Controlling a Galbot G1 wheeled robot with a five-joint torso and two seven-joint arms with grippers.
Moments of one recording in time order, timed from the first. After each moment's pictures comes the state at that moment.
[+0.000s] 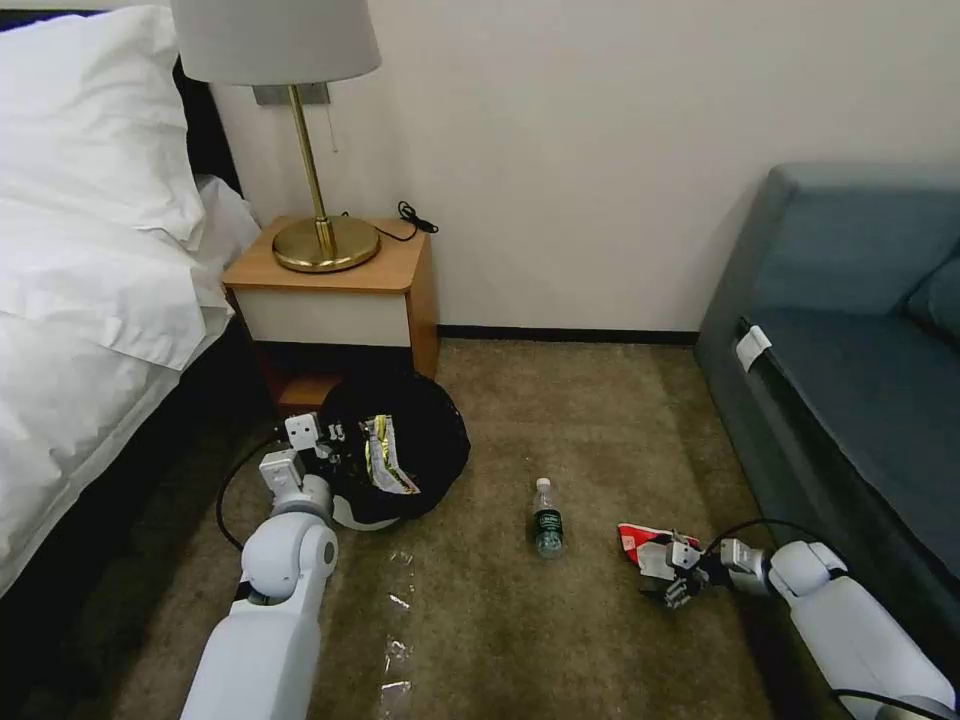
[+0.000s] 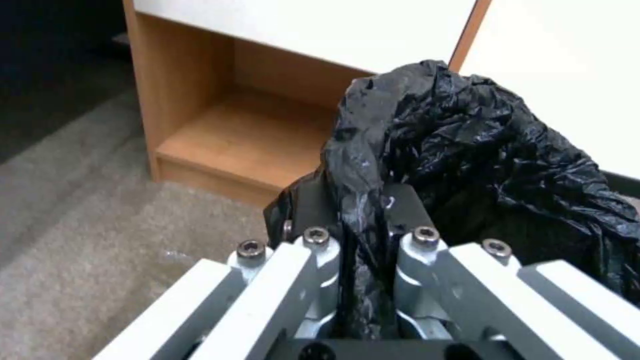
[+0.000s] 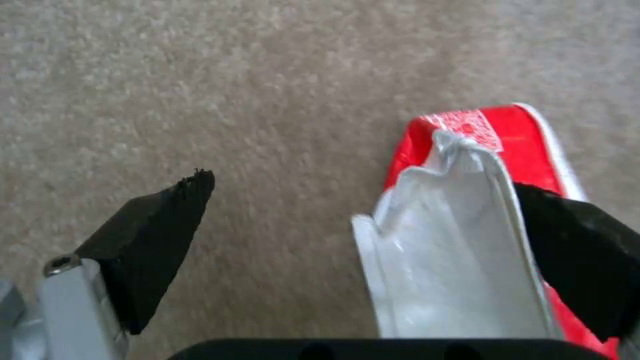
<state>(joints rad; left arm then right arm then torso) 1.13 -1.45 -0.51 -1.75 -0.34 0.31 -0.20 -0.78 1.05 0.31 0.68 -0.34 0.45 -0.95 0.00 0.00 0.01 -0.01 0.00</state>
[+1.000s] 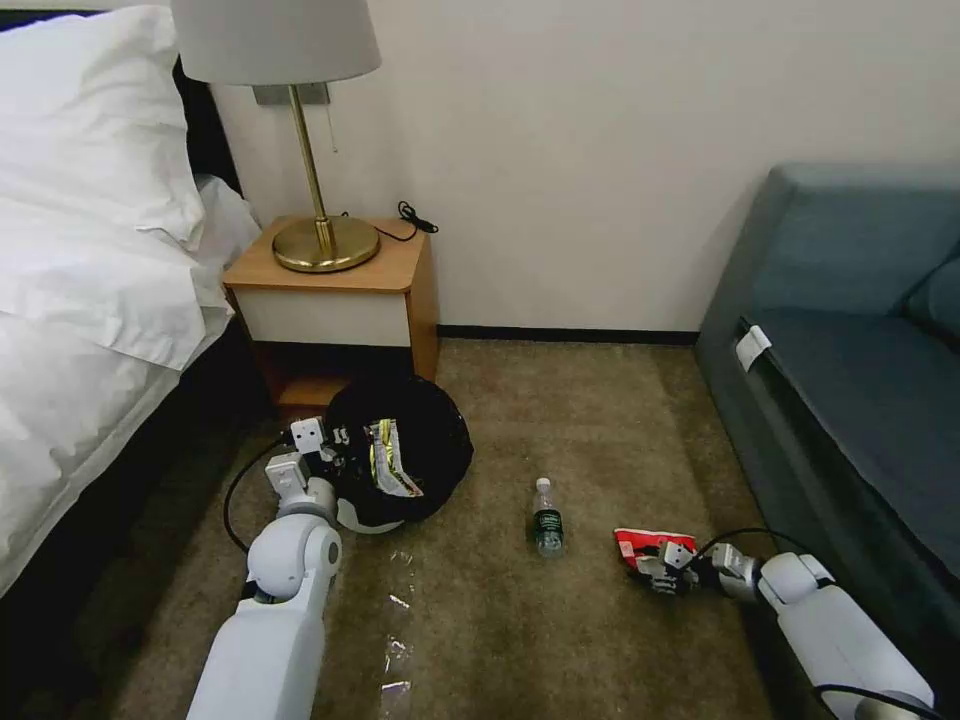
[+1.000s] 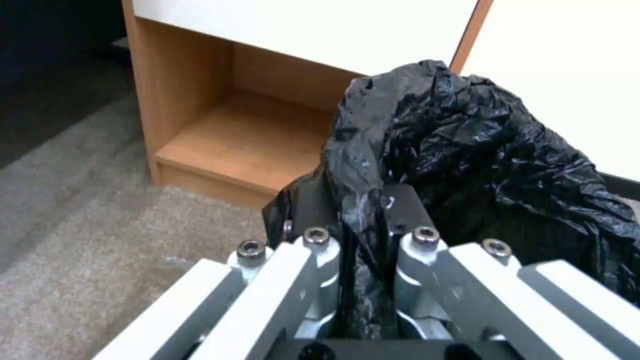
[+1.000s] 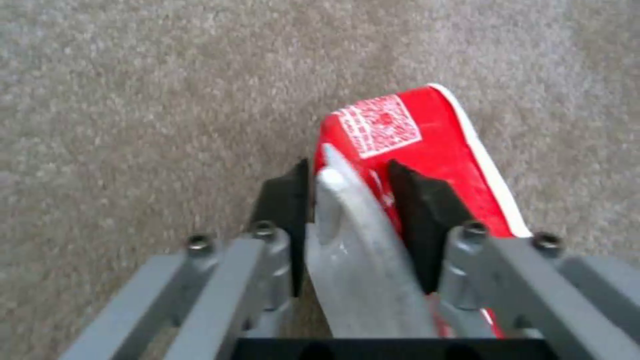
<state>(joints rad) 1.12 -1.45 -0.50 -1.74 -0.34 0.31 -0.20 -0.78 1.06 0.34 0.63 -0.29 0.47 -0.88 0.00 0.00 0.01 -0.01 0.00</state>
